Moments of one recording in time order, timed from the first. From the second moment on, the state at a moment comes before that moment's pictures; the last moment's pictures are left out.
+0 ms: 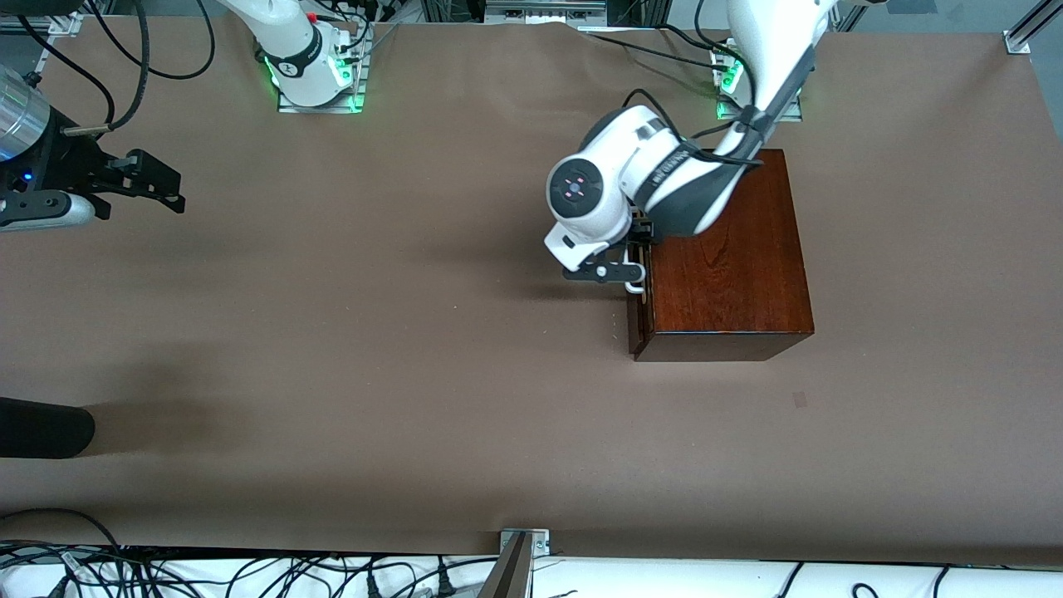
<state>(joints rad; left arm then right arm) -0.39 0.59 -0.39 -1.52 0.24 1.67 -0.77 0.20 0.06 -0.12 -1.52 0.02 1.56 -0.01</state>
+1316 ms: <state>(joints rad) -0.45 0.60 -0.39 -1.59 0.25 1.86 -0.89 0.20 0.06 -0.12 -1.52 0.02 1.56 -0.01</state>
